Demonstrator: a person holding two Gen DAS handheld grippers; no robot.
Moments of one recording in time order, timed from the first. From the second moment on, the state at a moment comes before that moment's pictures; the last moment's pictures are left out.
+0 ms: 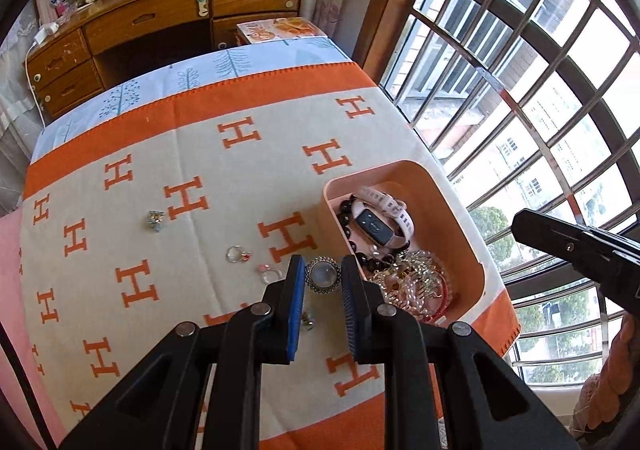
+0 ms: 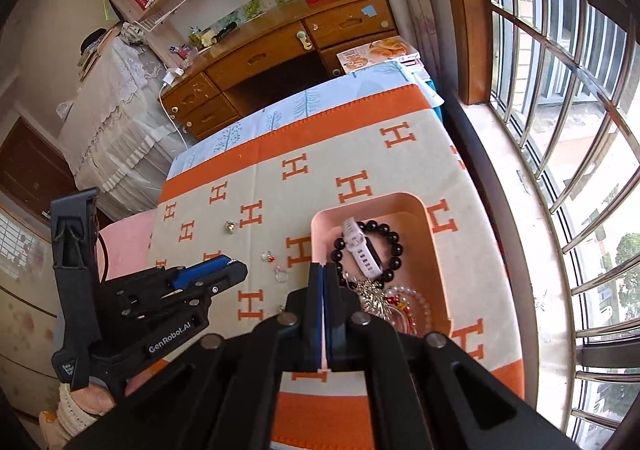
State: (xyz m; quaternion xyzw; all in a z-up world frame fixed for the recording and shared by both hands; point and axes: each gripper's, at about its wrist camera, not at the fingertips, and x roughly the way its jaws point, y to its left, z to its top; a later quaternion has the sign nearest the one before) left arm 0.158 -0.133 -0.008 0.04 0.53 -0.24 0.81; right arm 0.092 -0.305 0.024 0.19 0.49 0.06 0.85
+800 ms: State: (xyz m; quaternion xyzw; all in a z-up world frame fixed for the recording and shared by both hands) left arm 0.169 -0.216 -0.039 0.10 0.54 -0.23 0.80; right arm 0.087 -0.347 -0.050 0.22 0.52 0.05 0.83
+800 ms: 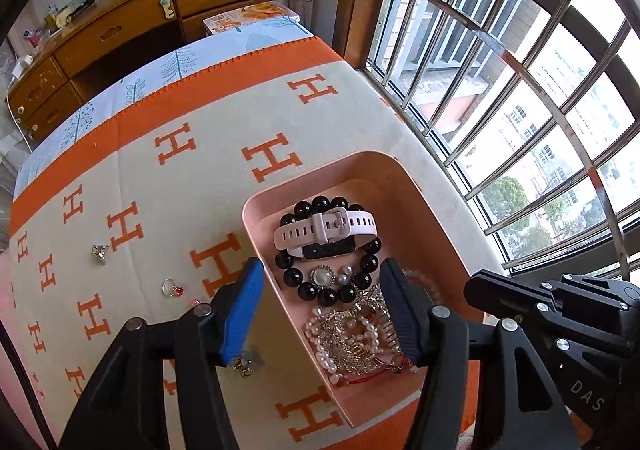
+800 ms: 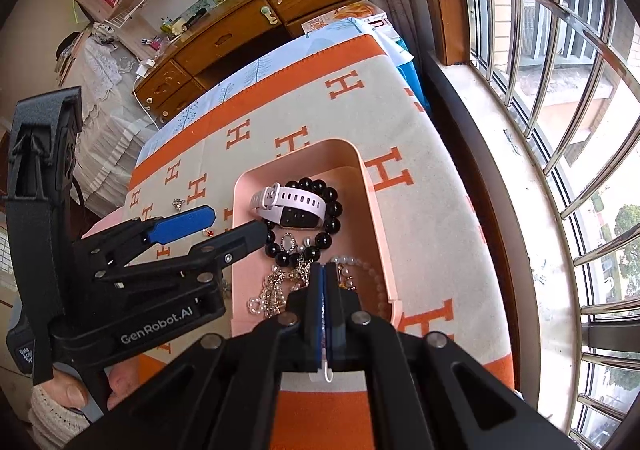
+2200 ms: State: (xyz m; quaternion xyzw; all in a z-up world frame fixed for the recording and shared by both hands) left arm 0.157 0.031 -0.051 0.05 0.53 -0.11 0.84; right arm 0.145 -0.165 -0.101 0.05 0.63 0.08 0.77
